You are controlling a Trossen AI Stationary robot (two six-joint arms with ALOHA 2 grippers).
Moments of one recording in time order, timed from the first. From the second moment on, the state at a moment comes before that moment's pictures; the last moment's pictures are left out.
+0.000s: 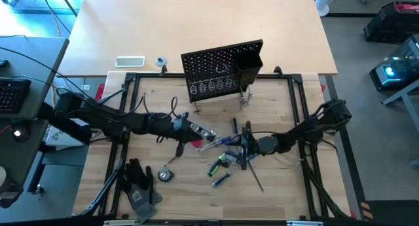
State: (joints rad) left arm -0.12 1.29 0.62 0.39 0.01 -0.17; right arm 0.34 1.68 0.43 1.02 0.36 0.26
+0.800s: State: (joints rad) left arm -0.22 1.67 0.66 0.99 -0.20 0.08; right arm 0.40 1.68 0.43 1.37 0.57 0.11
